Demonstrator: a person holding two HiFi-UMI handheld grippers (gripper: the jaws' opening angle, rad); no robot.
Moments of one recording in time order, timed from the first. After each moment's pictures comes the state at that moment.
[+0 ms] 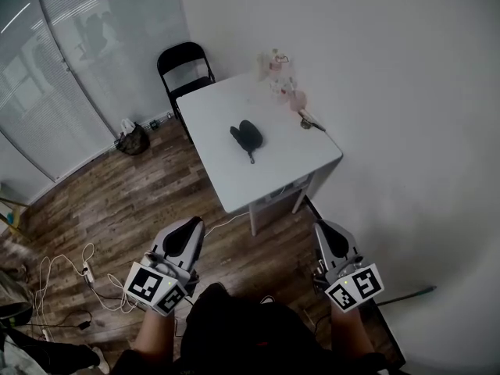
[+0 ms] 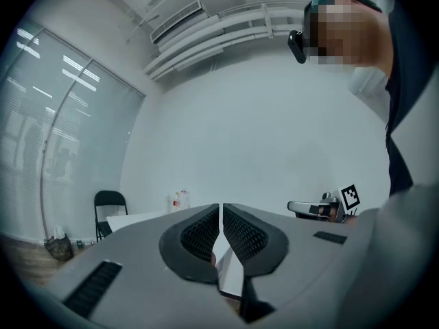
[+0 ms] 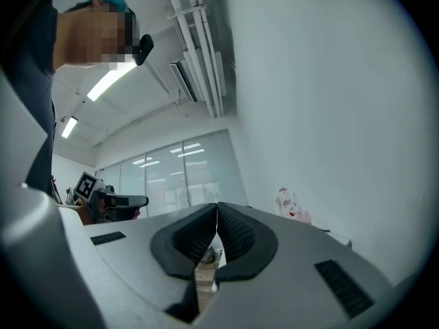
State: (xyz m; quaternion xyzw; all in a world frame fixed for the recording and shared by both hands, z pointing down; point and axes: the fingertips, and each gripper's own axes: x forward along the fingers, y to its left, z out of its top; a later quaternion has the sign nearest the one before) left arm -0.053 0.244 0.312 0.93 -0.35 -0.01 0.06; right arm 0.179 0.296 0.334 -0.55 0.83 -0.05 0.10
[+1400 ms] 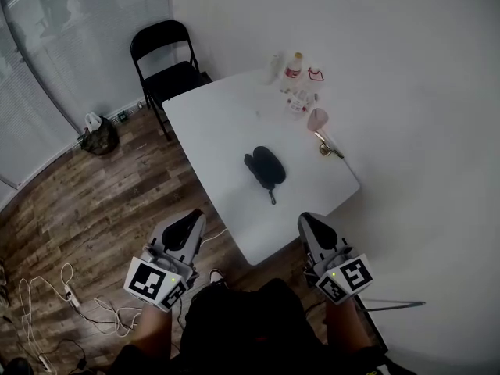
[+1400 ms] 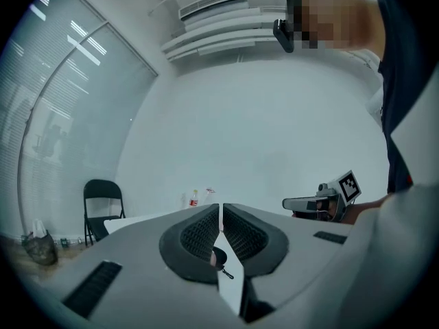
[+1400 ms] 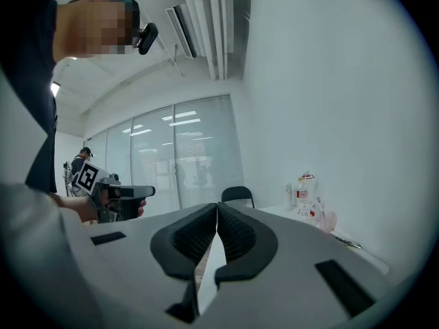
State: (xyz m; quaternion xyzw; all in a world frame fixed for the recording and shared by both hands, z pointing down) left arm -0.147 -0.089 0.364 0.95 -0.30 -0.01 0.10; right arm 0.048 -0.031 0.363 -0.57 0.82 -0.07 -0.02
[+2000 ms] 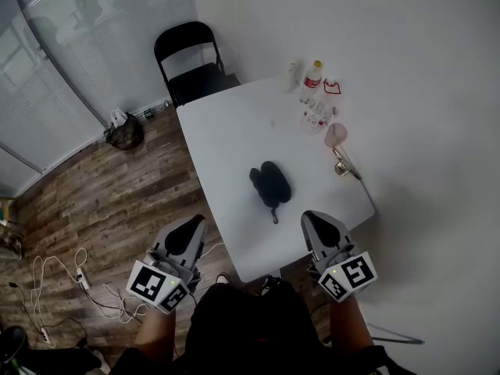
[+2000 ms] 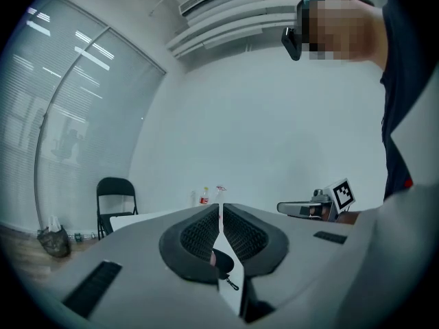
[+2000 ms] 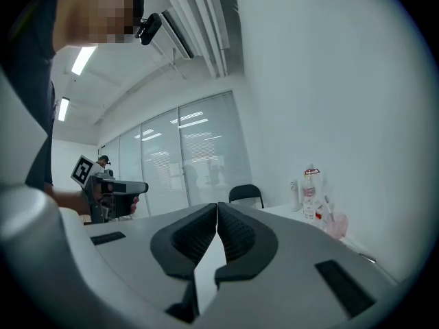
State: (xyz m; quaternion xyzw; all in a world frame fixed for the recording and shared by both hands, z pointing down) left arm -0.079 -0.121 0.371 0.92 -0.37 0.01 0.12; right arm 0.129 -0.101 0.389 -0.51 0.86 -0.09 -0.01
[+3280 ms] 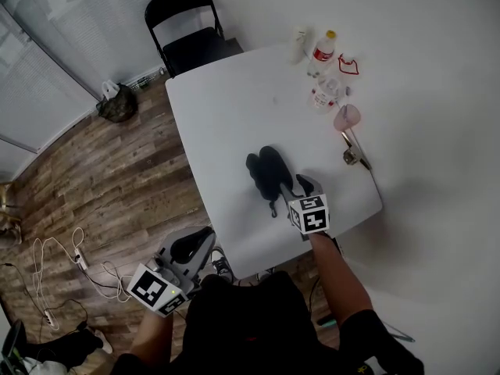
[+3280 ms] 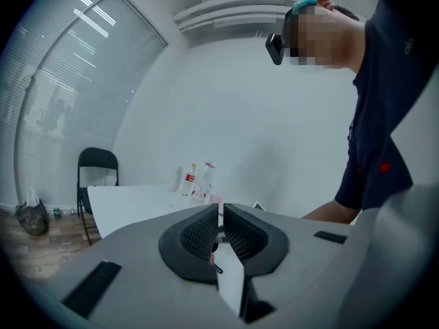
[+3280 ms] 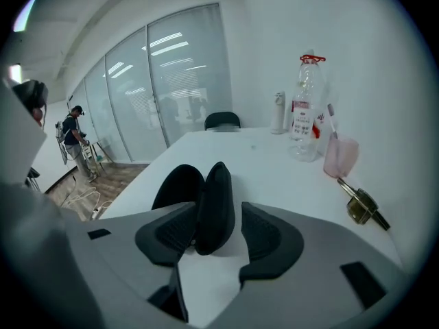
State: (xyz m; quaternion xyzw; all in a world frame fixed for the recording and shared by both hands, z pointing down) left arm -0.040 -0.133 0.449 0.94 -0.30 0.04 0.18; right arm 0.170 -0.240 0.666 -0.52 0.78 -0.22 -0.27
